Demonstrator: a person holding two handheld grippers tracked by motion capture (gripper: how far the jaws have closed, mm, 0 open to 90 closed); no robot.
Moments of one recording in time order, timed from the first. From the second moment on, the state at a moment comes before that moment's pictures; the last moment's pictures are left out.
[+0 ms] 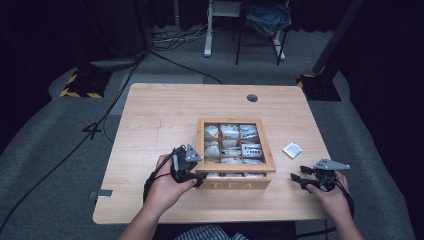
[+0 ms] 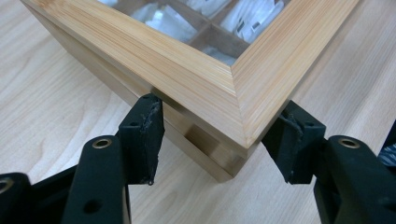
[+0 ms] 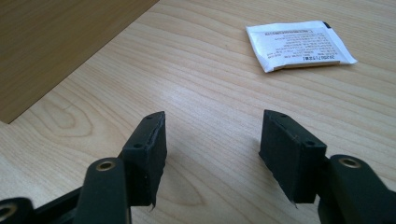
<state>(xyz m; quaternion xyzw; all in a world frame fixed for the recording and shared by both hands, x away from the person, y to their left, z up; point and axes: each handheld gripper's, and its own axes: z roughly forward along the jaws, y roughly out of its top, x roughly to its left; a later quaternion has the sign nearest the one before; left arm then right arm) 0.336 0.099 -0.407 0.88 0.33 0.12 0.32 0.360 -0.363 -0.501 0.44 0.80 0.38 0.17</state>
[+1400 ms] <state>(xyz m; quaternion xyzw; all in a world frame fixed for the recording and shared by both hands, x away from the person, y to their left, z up) 0.340 0.160 -0.400 0.83 0.37 0.17 0.38 0.367 -0.354 -0.503 0.42 0.81 0.37 0.19</state>
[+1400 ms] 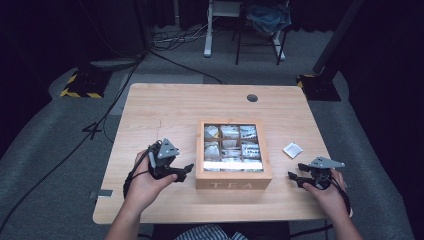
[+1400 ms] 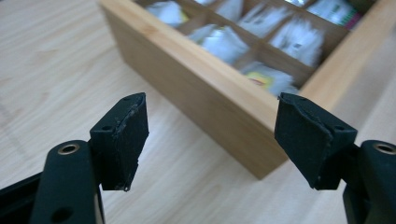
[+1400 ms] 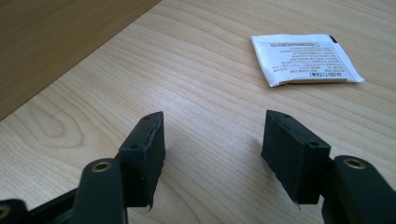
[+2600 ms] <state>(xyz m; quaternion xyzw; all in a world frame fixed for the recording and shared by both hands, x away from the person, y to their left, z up) 0.394 0.233 -0.491 0.79 0.48 0.18 0.32 0.371 -0.355 -0.503 0.42 0.81 0.37 0.19</state>
